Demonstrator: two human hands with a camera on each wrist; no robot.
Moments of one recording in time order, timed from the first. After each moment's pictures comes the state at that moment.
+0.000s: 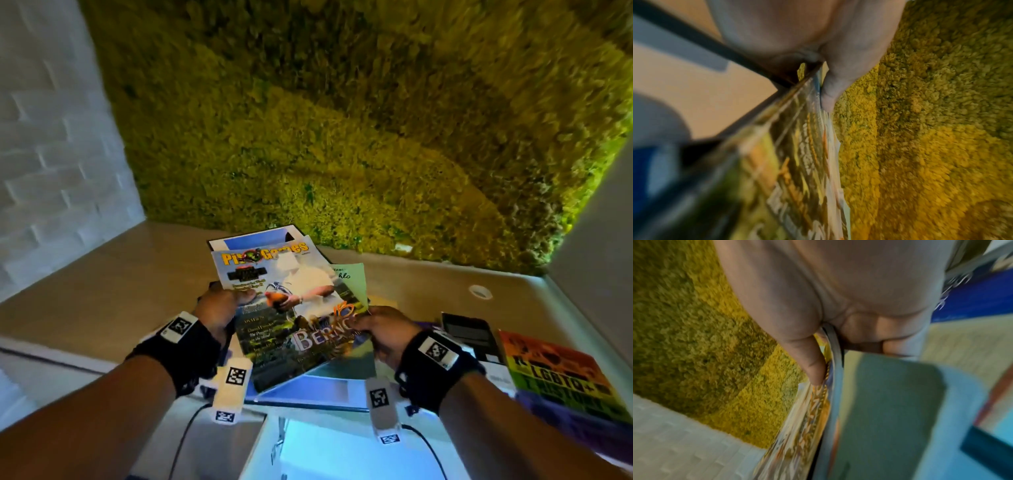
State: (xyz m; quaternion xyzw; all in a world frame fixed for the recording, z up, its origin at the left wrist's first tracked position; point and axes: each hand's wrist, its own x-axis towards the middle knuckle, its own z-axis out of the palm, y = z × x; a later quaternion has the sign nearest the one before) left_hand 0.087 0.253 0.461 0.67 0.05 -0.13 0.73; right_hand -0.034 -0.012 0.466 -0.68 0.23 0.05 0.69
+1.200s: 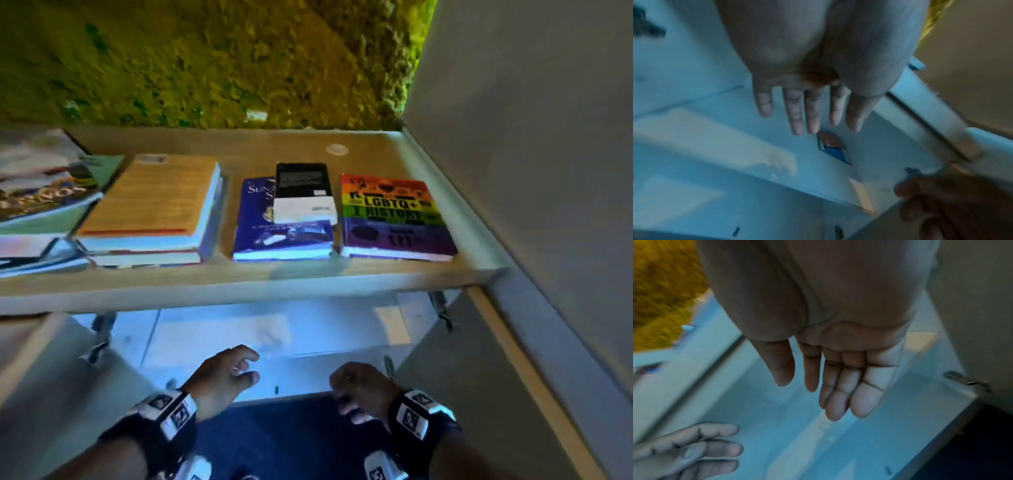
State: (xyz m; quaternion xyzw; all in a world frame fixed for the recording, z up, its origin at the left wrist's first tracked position) left_hand -0.168 0.046 0.159 0.86 -0.29 -0.33 0.27; right_hand -0.347 -0.184 0.177 -0.66 0.36 0.20 0.62
